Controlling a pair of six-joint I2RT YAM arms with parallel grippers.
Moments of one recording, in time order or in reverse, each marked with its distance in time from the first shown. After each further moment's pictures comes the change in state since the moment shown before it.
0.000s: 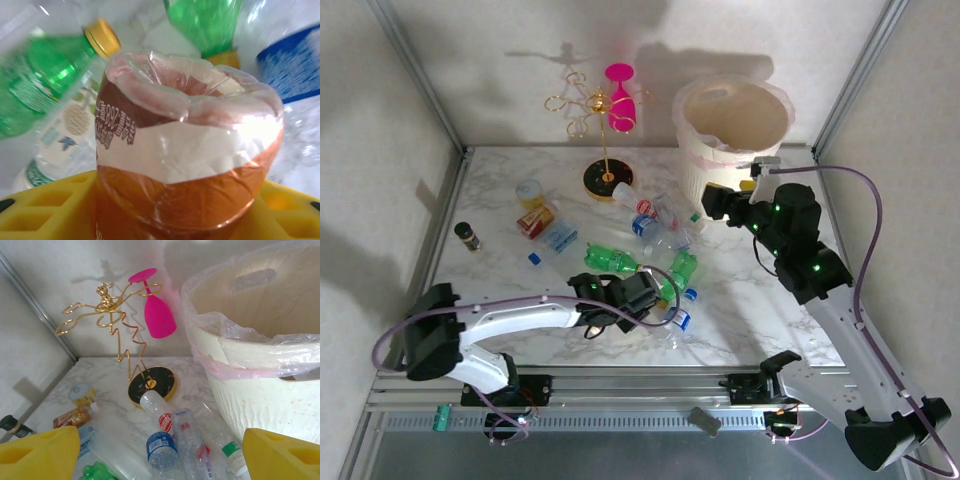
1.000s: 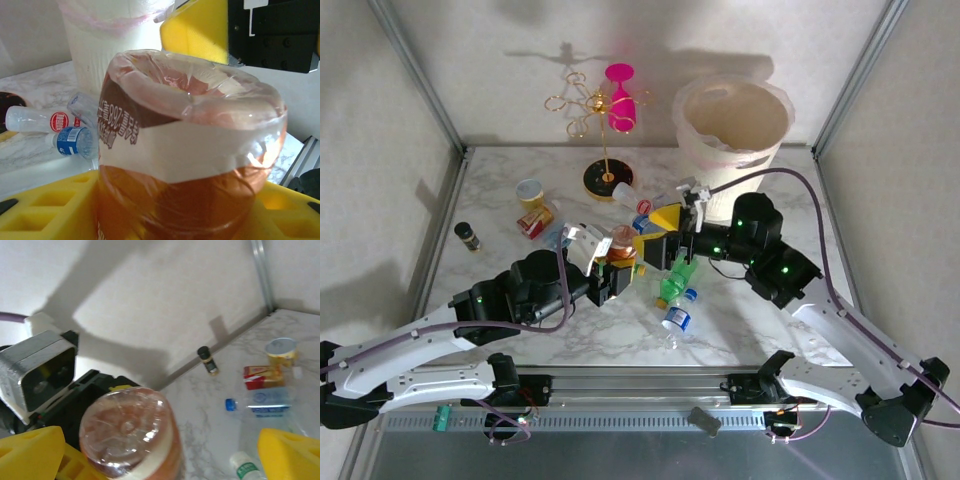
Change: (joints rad) left arm 0.034 -0.529 -0.051 0.328 0.040 -0.034; right arm 0.330 0.098 -0.006 0.206 -0.531 0.093
